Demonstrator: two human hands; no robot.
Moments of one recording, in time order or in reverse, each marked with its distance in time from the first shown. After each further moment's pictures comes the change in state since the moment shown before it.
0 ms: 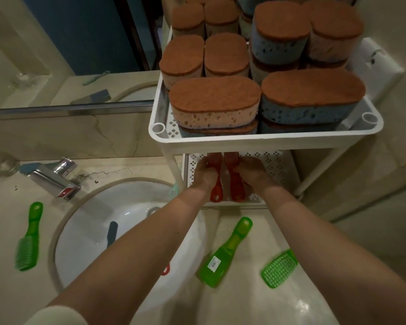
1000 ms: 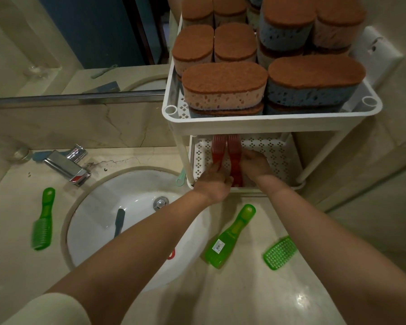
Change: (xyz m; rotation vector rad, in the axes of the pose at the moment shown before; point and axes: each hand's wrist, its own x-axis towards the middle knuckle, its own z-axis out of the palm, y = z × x) left_hand -0.029 -0.026 -0.029 1.194 -0.314 0.401; right_hand -0.015 0.012 0.006 -0.081 0.029 -0.079
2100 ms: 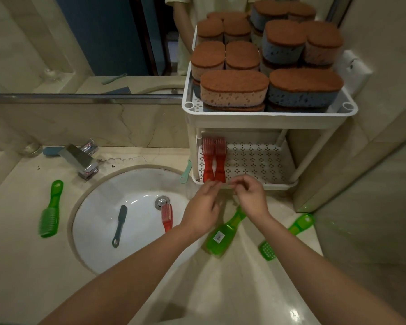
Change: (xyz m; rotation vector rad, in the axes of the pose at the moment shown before) left_hand -0.091 -0.027 0.037 -0.226 0.347 0.212; right_hand -0.104 0.031 0.025 0.229 0.113 -0.243
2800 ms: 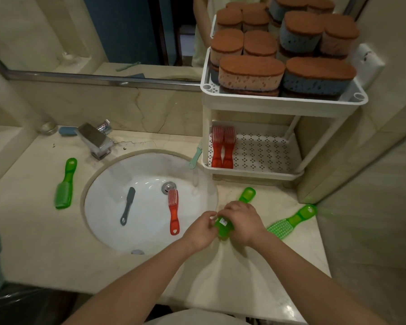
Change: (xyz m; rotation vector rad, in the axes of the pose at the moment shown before) left_hand -0.080 -0.025 0.039 -0.381 -0.286 -0.532; right_hand -0.066 0.043 0.005 -1.161 -0.670 -0.300
